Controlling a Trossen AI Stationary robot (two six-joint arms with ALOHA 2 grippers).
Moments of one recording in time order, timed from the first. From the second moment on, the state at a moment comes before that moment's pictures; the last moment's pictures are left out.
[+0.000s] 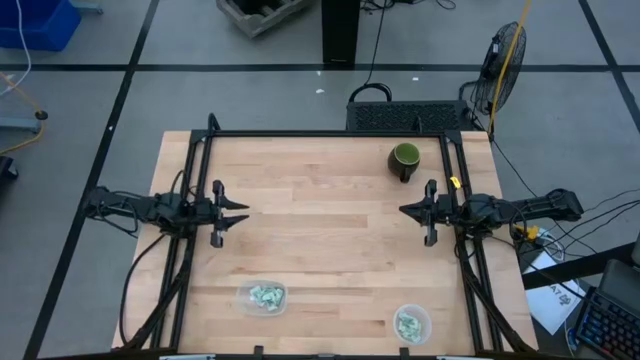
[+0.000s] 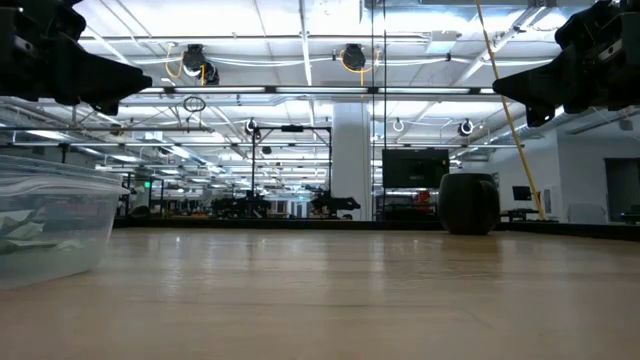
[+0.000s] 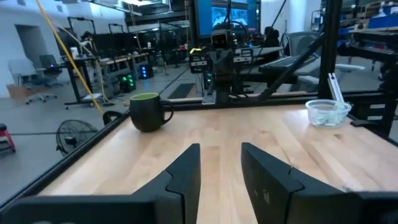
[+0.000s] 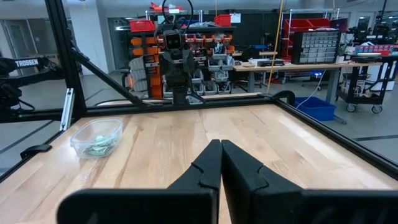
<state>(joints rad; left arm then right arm) -0.21 0.01 0.03 0.00 -0.26 0.08 0.15 0.12 0.01 0.13 0.26 0.04</state>
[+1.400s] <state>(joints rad) -0.21 0.01 0.03 0.00 -0.26 0.07 0.15 0.12 0.01 0.13 0.26 0.04</state>
